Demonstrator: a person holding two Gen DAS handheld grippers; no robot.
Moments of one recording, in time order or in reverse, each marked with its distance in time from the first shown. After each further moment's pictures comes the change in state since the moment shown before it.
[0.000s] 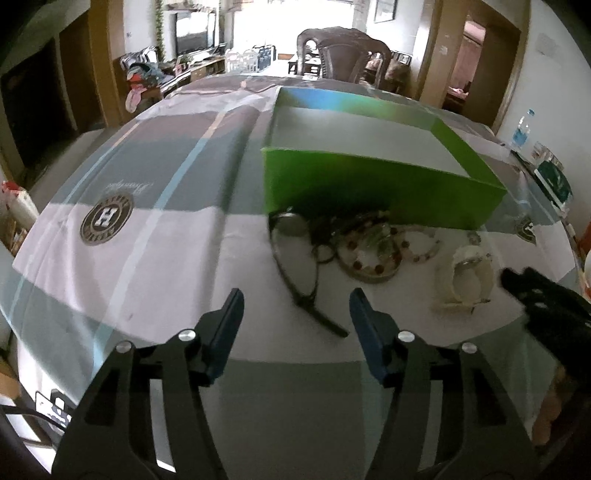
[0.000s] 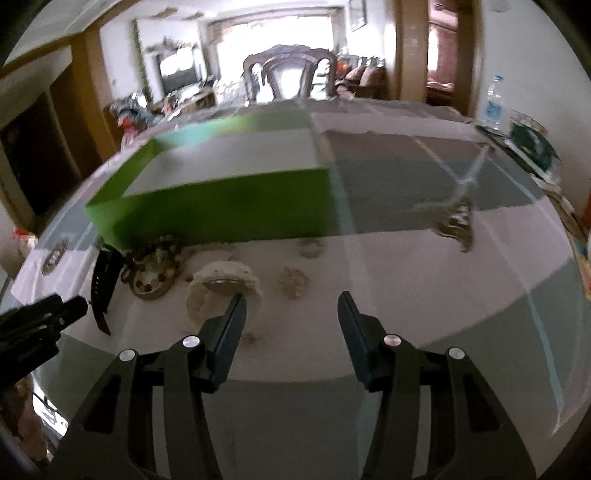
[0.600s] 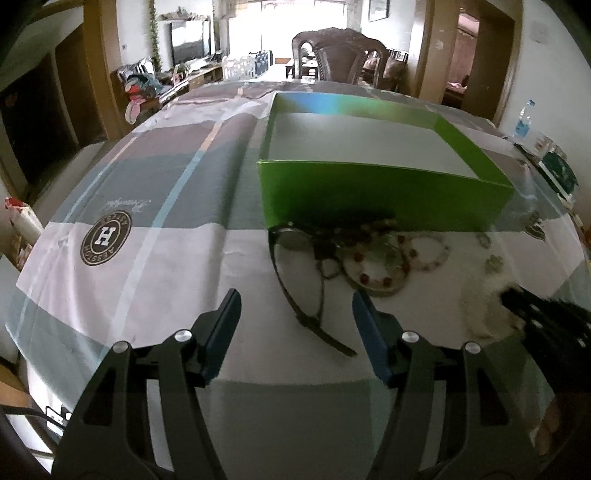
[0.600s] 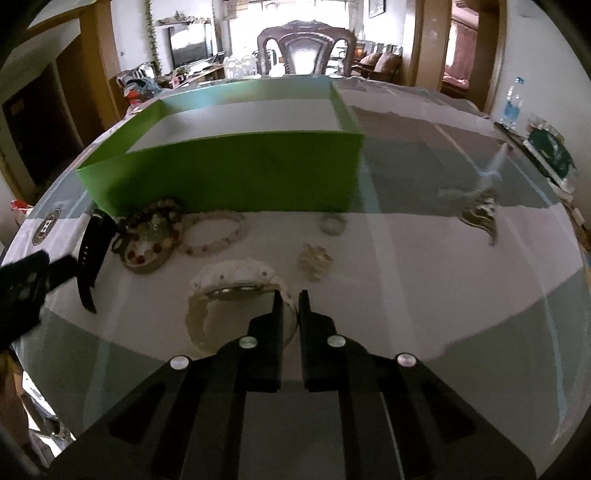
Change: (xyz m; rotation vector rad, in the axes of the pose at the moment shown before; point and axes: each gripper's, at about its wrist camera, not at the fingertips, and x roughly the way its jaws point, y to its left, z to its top) left arm 0.015 0.002 0.013 0.031 0.000 0.031; right arm 0.005 -0.006 -0.015 -0.039 0.040 -0.036
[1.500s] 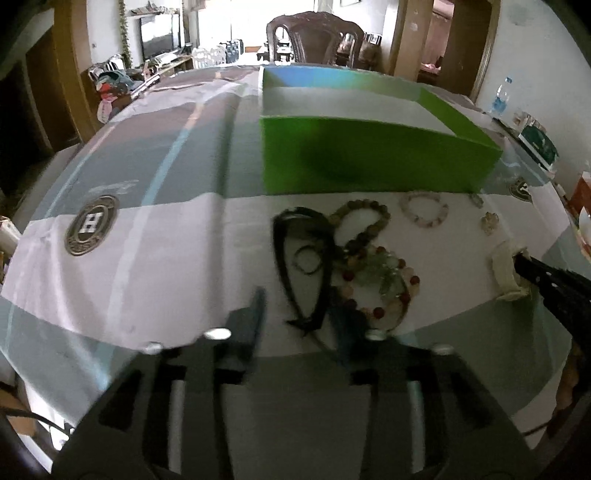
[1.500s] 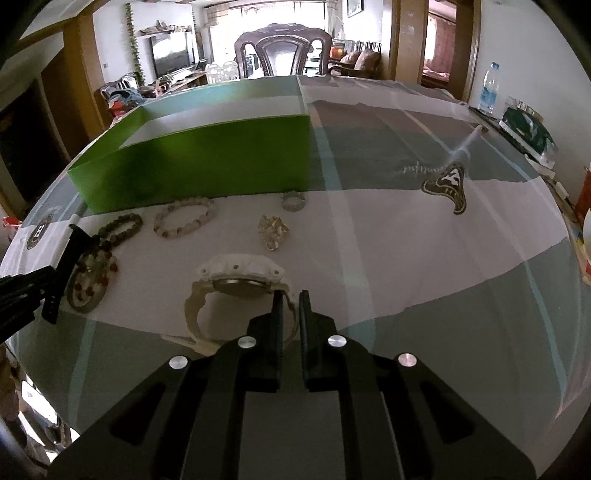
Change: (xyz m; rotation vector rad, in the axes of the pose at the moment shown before) left arm 0.003 0.023 -0.021 0.075 0.034 -0.087; right arm -0.005 -0.013 -0.015 0.056 0.002 -0.017
